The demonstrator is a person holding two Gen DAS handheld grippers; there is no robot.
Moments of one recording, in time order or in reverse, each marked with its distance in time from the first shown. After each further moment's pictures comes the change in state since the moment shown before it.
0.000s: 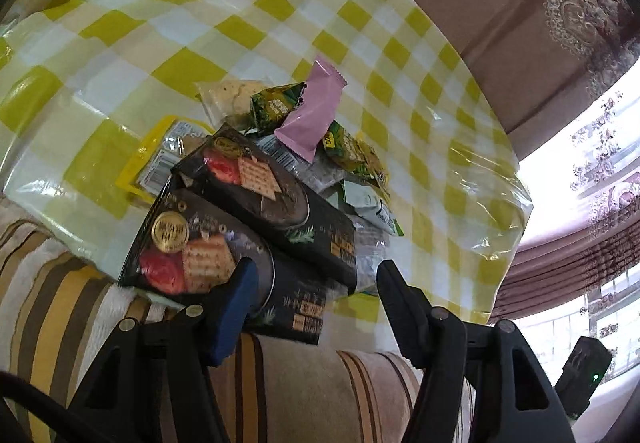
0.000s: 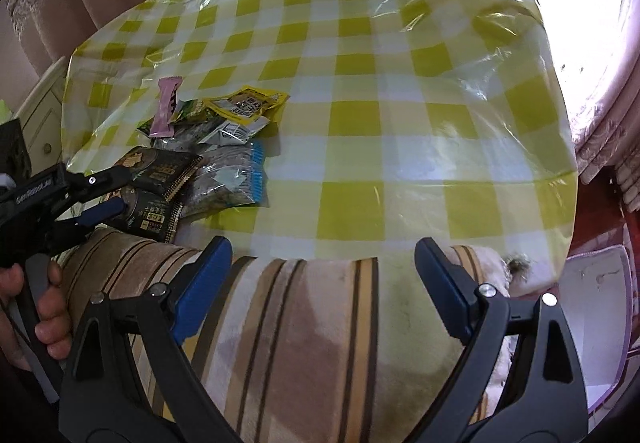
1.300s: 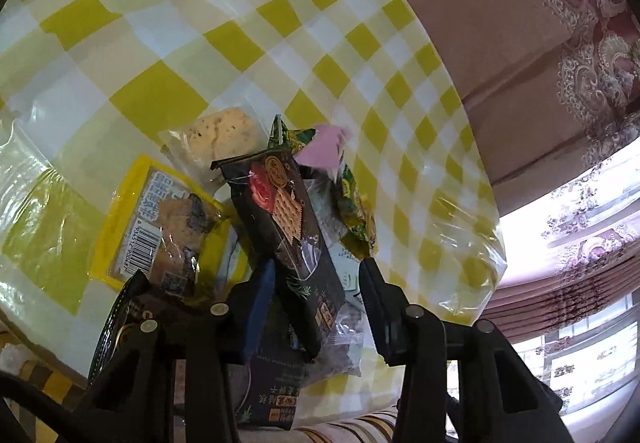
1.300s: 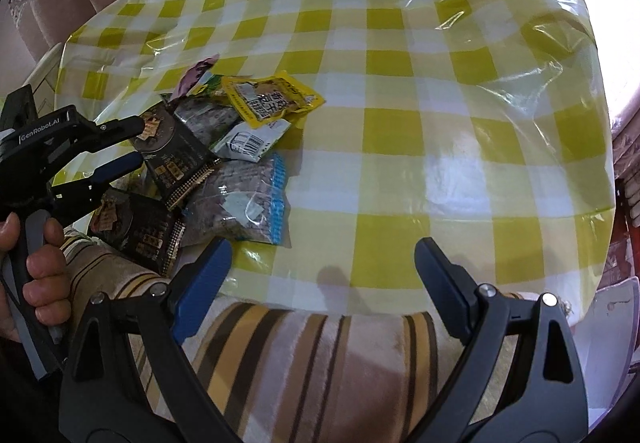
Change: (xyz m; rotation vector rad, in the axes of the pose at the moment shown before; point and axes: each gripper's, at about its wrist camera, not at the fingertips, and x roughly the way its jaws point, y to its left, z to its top) left arm 0.034 0.021 0.054 -0.135 -0.017 -0.128; right arm 0.046 0.029 0.030 -0.035 0.045 0.011
